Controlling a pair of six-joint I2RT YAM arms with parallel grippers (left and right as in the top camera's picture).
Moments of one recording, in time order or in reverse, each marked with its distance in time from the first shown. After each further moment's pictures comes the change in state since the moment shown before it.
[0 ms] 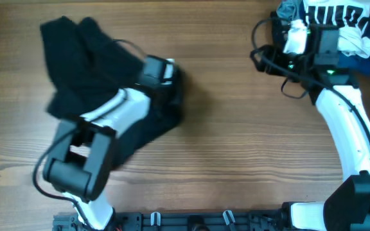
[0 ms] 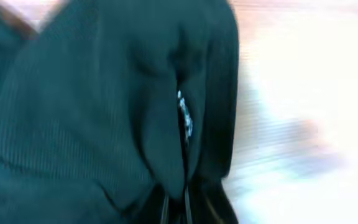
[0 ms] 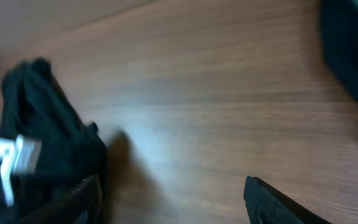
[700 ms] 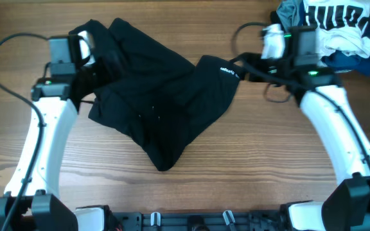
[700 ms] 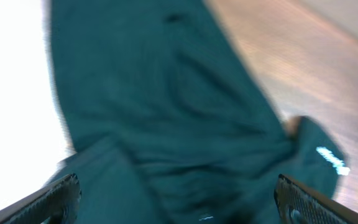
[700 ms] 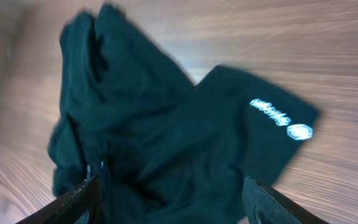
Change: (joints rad) left arm 0.464 -0.393 0.098 -0.414 0.032 0.005; right arm 0.191 0.007 0.002 -0.048 -0.036 0.009
